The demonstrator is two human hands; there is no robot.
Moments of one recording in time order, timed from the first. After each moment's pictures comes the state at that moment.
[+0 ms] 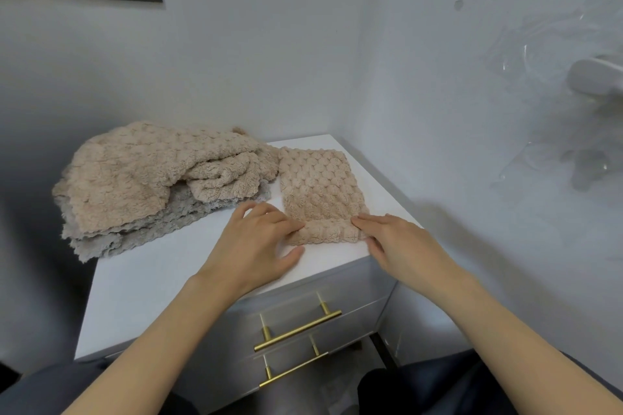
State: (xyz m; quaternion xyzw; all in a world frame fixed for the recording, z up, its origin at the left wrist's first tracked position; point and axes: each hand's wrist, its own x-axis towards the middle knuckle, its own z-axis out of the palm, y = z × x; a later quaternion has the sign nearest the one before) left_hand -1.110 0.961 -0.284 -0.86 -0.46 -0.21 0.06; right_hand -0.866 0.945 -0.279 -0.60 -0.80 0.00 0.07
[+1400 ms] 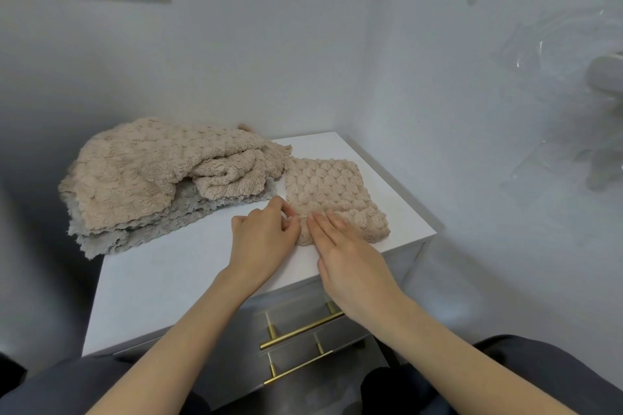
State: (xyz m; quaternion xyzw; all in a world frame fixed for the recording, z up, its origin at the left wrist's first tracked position) left_hand -1.092 0.976 -0.297 -0.70 -0.62 -0.32 -0.13; right_hand -0.945 0.928 -0.298 -0.53 -0.84 -0.04 0.11
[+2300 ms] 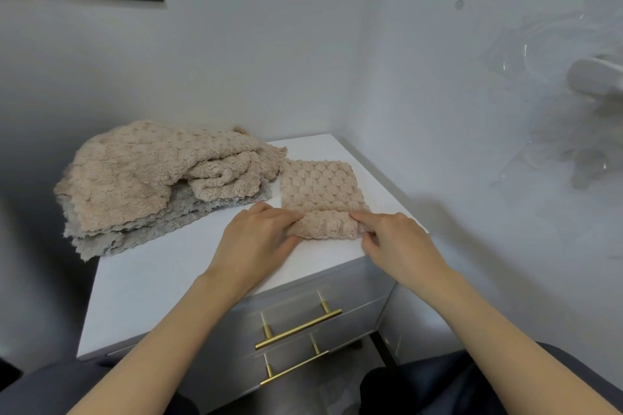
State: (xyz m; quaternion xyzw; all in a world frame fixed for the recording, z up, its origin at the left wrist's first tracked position) left_hand -1.107 0.964 -0.290 -0.83 -0.49 -0.26 0.01; right_hand -0.879 0.943 -0.277 -0.63 -0.77 0.00 0.14
